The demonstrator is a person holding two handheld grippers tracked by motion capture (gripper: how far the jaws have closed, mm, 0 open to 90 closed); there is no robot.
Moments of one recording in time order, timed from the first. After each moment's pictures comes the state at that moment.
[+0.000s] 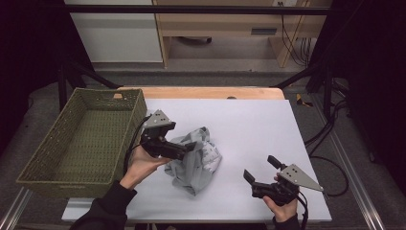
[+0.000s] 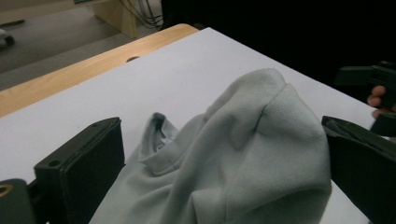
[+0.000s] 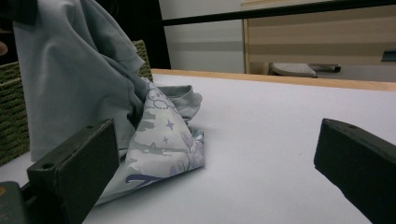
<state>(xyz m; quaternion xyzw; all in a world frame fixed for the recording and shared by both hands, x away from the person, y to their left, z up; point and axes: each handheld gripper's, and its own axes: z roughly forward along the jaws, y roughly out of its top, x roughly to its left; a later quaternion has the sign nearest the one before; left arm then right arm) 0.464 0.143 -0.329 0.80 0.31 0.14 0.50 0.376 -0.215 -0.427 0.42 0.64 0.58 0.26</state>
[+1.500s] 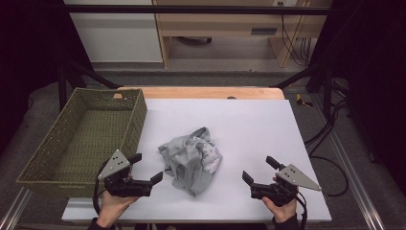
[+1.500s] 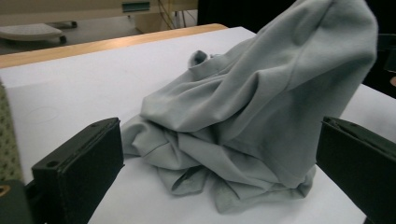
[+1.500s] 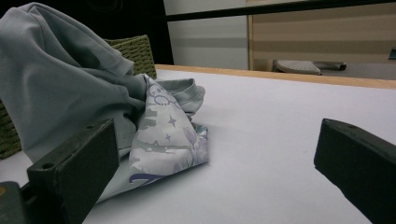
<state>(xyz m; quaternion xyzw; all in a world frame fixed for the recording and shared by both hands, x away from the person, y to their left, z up) 0.390 0.224 -0.392 0.74 0.37 0.19 0.53 0.376 -0.214 -0.428 0.41 0.65 0.58 0.26</state>
